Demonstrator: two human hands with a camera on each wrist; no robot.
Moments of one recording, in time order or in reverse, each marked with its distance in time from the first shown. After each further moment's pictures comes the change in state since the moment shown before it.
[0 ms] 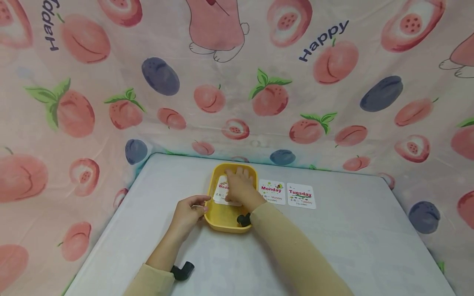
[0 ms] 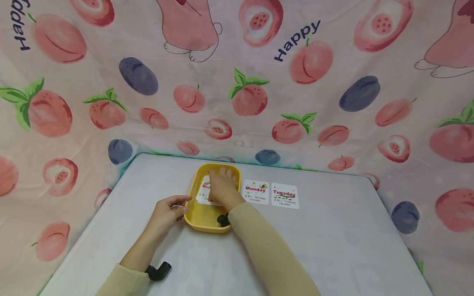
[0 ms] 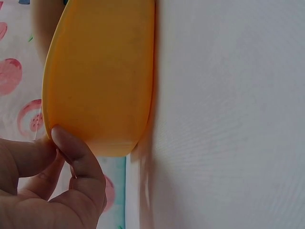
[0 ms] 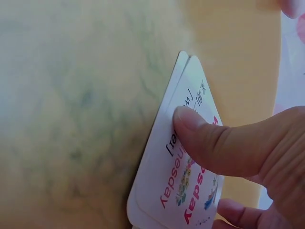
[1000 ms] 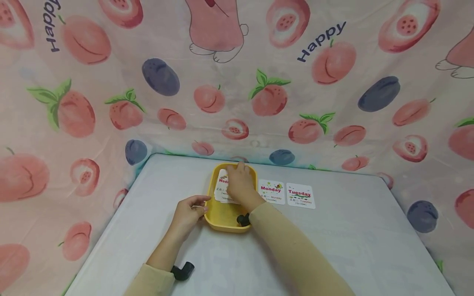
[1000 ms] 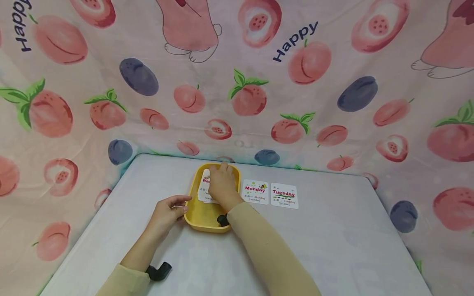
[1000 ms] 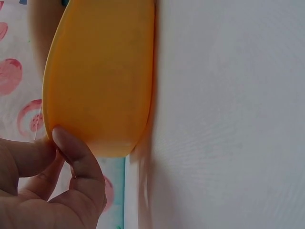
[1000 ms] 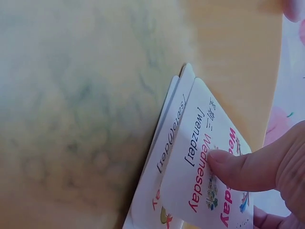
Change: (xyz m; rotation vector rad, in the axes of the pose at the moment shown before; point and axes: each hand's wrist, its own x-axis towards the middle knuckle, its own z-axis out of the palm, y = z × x) left_hand -0.001 0.000 0.001 0.010 0.004 -0.022; right_hand 0.001 -0.001 0.002 0.019 0.197 0.001
